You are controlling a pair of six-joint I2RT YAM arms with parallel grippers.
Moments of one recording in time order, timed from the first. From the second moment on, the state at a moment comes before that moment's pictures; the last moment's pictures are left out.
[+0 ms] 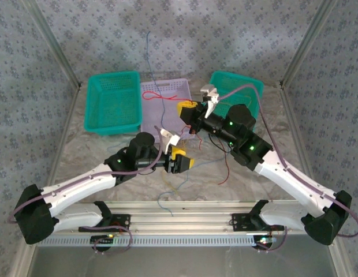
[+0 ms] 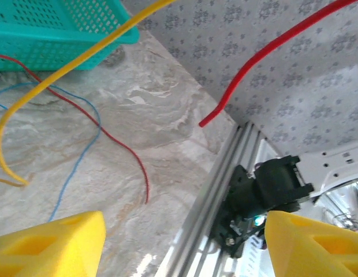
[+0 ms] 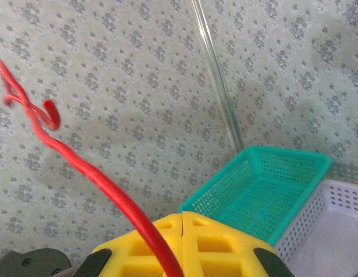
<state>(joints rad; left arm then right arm) -0.91 1.12 0.77 -0.01 0.40 -0.50 0.78 1.12 1.12 0.12 -0.22 0.36</state>
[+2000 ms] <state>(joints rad) -0.79 0.75 1.10 -0.46 0.03 -0.24 0.46 1.28 1.21 0.04 -0.03 0.42</state>
